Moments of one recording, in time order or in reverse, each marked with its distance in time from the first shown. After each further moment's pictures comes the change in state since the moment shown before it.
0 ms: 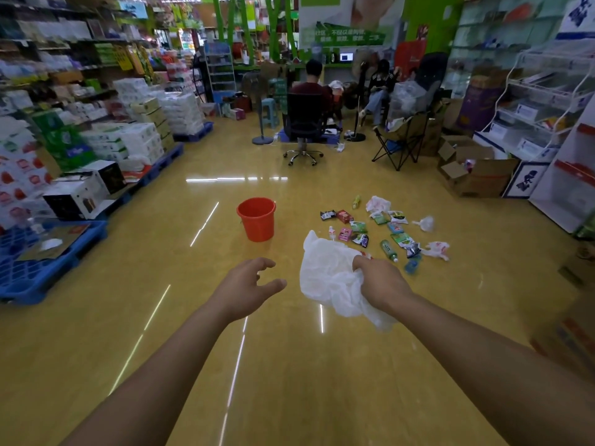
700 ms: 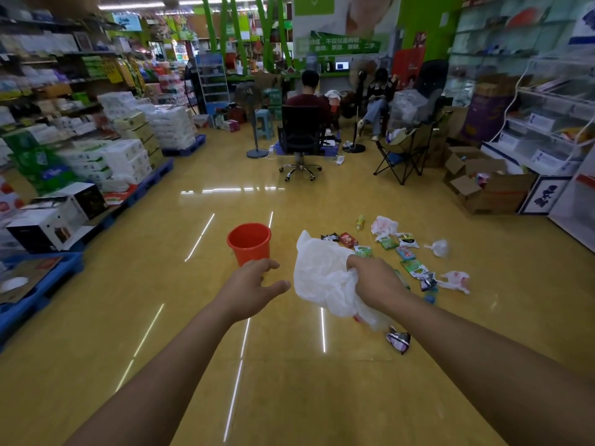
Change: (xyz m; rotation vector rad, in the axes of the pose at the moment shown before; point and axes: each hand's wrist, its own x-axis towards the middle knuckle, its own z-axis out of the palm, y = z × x) left_hand 0.293 -0.015 -0.009 0.038 -0.005 0.054; right_hand 0.288 0.024 0.003 0.069 0.040 -0.021
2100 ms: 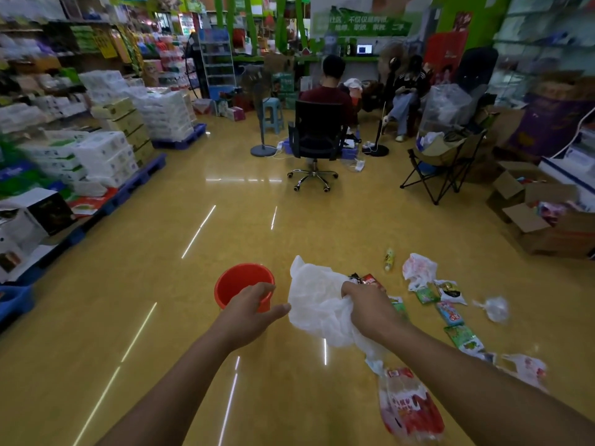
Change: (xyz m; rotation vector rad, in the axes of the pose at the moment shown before) left_hand 0.531 -0.161 -0.026 -0.060 -0.063 -0.126; right_hand 0.550 0.022 0.093 0.020 -0.138 -0.041
